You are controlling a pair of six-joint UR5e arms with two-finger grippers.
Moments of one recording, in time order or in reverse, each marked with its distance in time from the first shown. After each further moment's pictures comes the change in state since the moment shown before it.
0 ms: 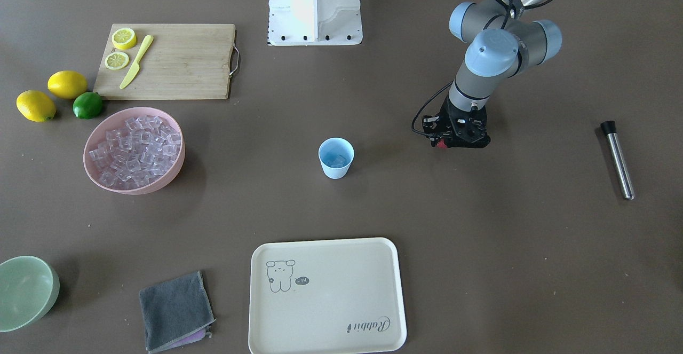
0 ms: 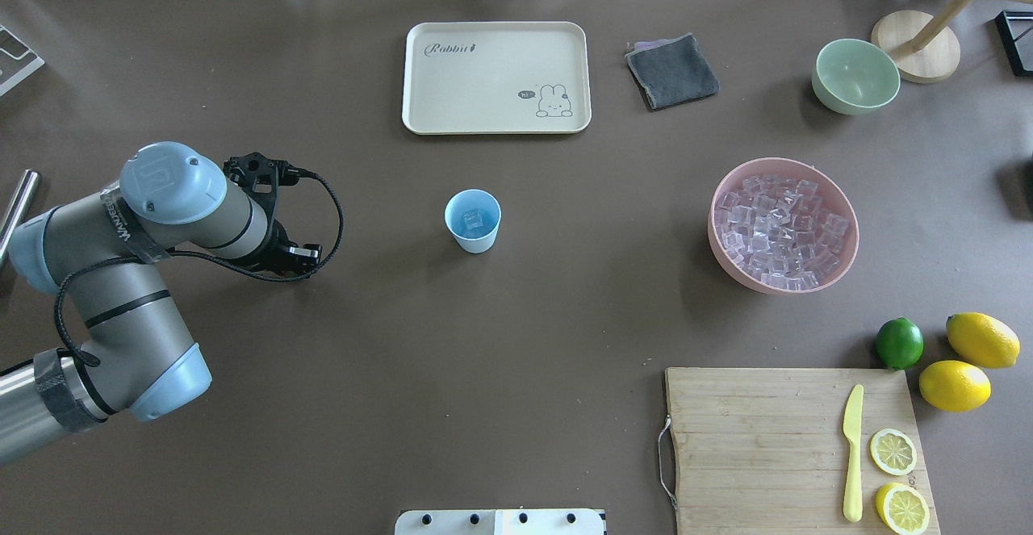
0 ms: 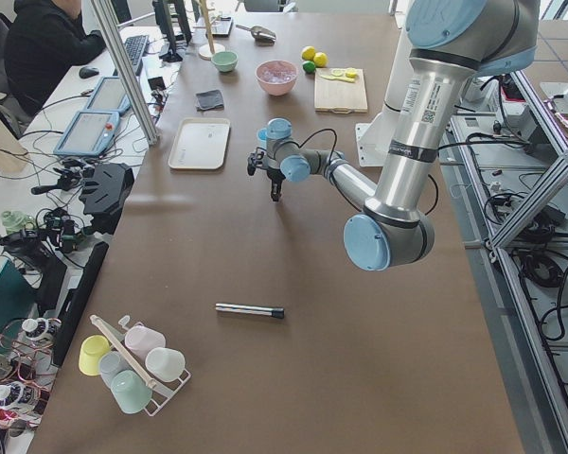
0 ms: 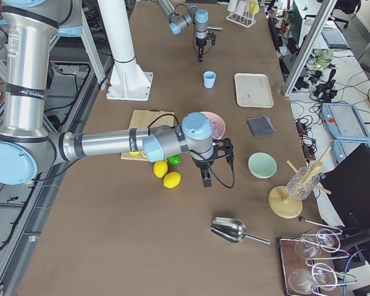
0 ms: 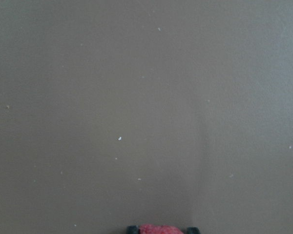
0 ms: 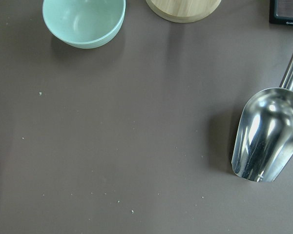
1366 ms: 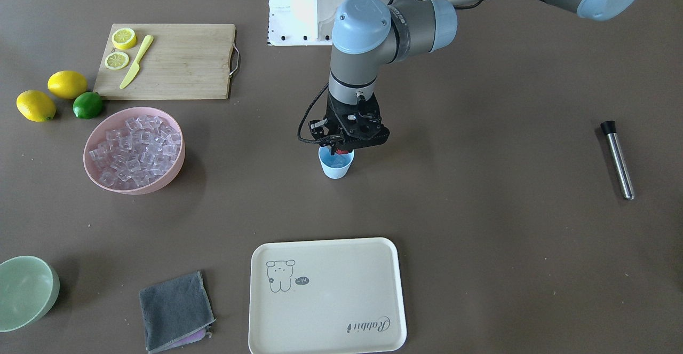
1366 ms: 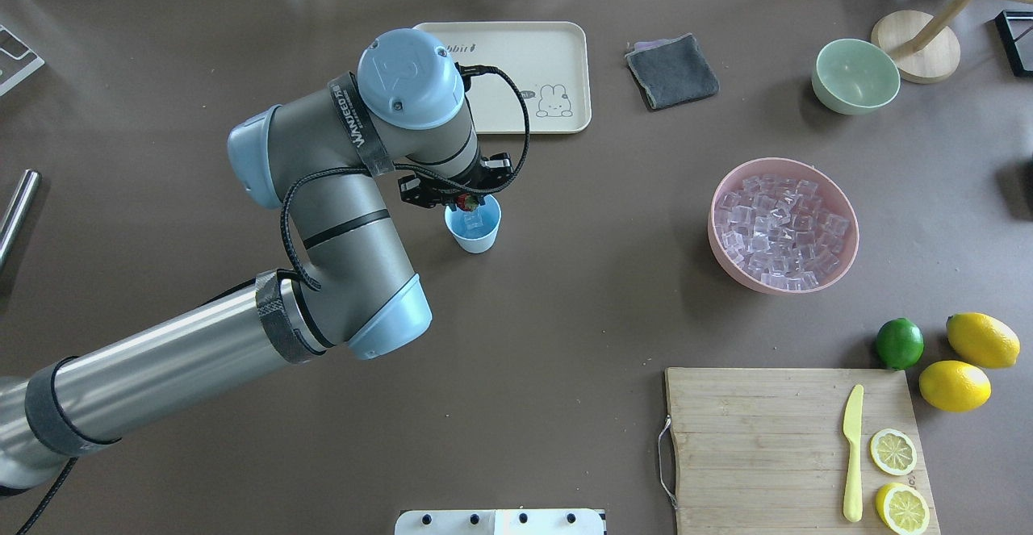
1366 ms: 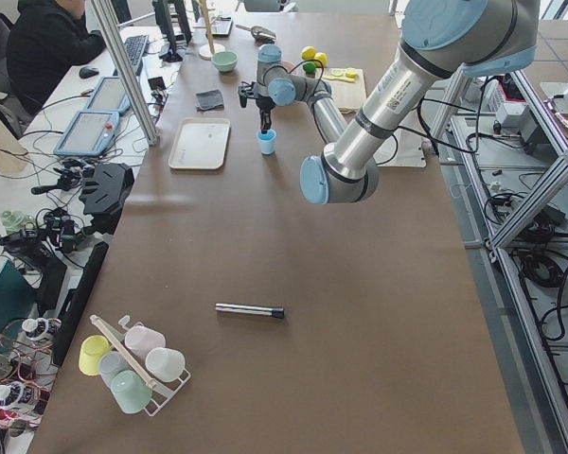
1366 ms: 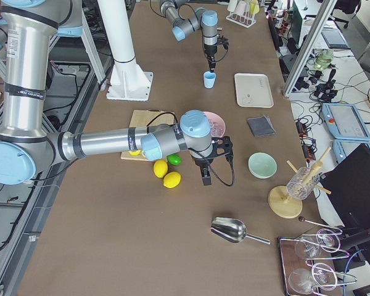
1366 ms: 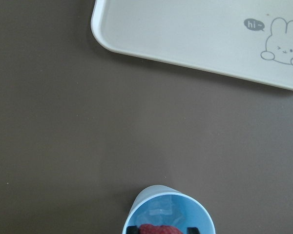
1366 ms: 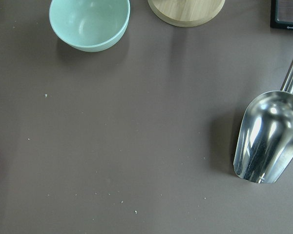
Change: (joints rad) left arm 0.047 -0.501 0.177 0.238 0.072 -0.363; right arm 0.004 -0.005 0.019 -0.002 0.003 0.000
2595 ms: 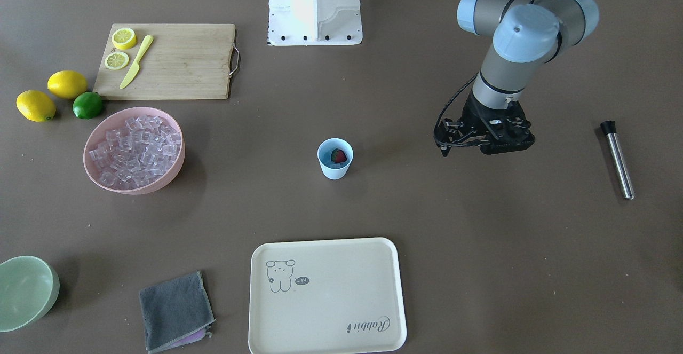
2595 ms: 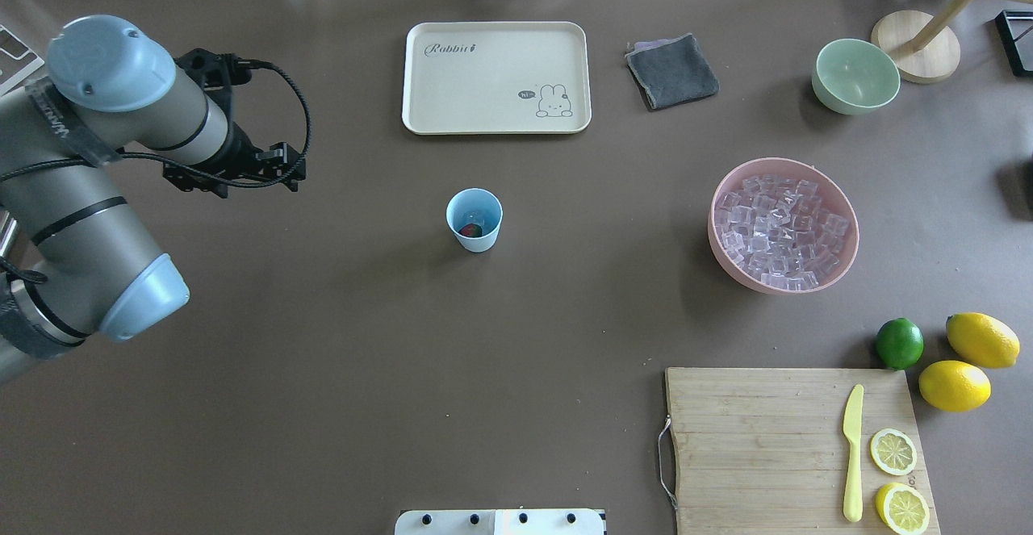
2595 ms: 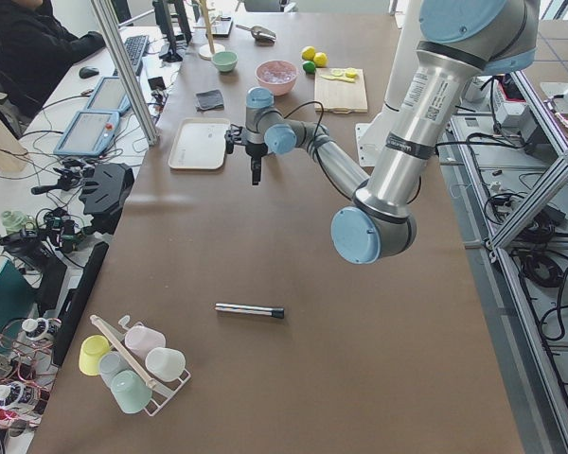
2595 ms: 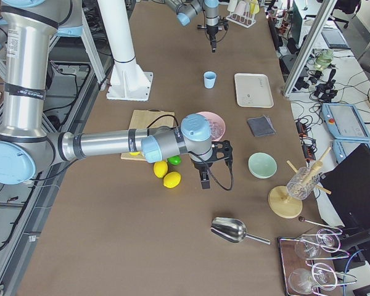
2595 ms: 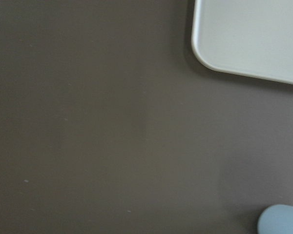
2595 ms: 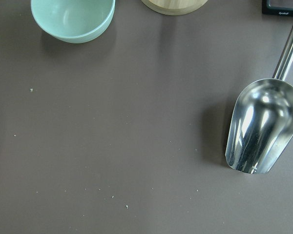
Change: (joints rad) left arm -0.236 0.496 -0.269 -0.055 -0.105 0.359; right arm 0.000 -0.004 -0.028 -0.010 -0.006 0.000
